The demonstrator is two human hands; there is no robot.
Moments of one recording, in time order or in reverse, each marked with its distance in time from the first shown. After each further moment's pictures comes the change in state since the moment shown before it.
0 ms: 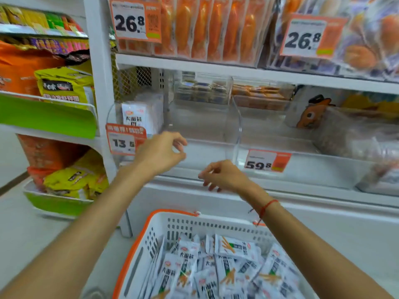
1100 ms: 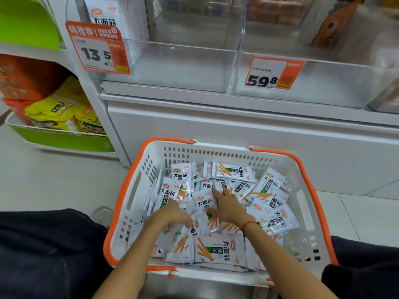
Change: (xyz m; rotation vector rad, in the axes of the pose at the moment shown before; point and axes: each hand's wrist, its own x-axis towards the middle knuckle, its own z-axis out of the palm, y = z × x) left_hand -0.176 -0.076 0.222 -0.225 -0.932 -0.726; right_hand -0.092 0.219 0.149 -0.497 -0.308 0.349
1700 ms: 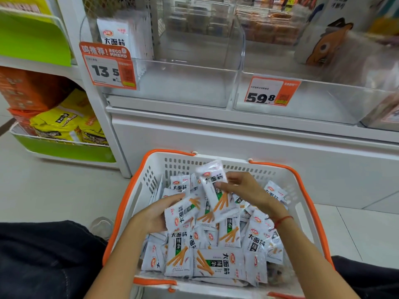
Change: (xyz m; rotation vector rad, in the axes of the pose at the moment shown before) left_hand -0.012 -0.007 -0.035 -1.049 -0.354 0.156; right_hand -0.033 -0.003 -0.099 0.737 0.152 -0.360
